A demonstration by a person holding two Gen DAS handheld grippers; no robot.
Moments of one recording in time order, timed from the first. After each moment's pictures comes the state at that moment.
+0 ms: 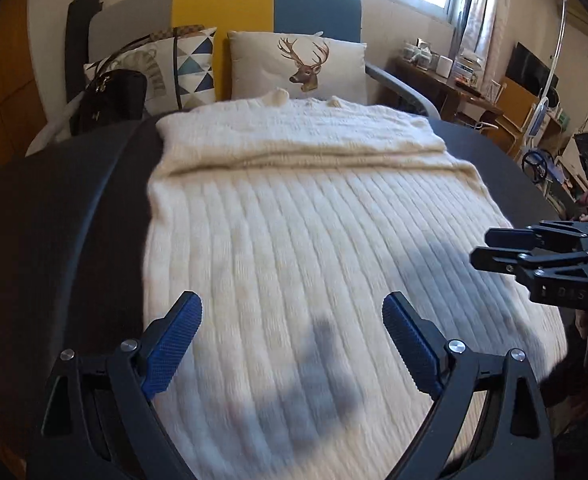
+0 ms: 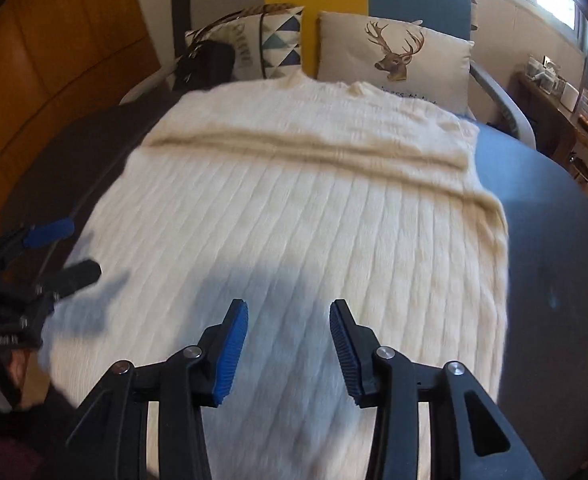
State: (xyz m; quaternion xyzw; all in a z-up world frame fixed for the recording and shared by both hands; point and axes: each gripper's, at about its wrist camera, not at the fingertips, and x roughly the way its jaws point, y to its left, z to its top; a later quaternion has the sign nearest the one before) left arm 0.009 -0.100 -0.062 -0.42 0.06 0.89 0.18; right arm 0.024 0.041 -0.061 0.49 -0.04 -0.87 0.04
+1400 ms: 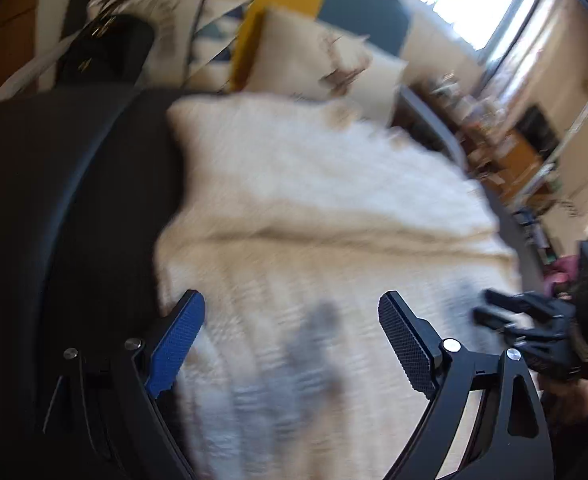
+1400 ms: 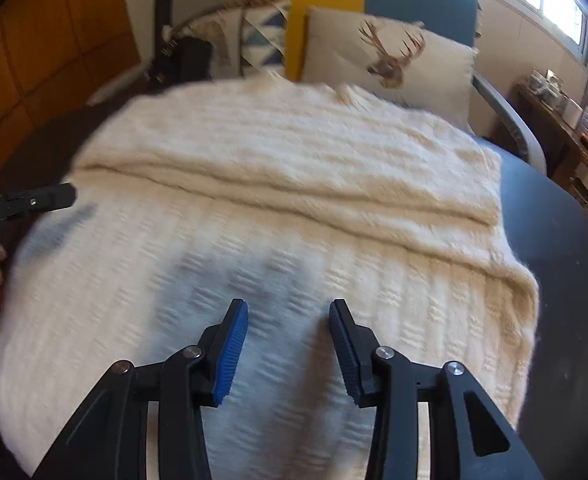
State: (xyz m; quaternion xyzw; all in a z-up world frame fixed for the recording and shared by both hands) left arm -0.118 -0.162 -0.107 -0.46 -0.07 0.86 0.21; right arm -0.047 0.057 -0.101 0.49 -0.01 -0.87 -0.01
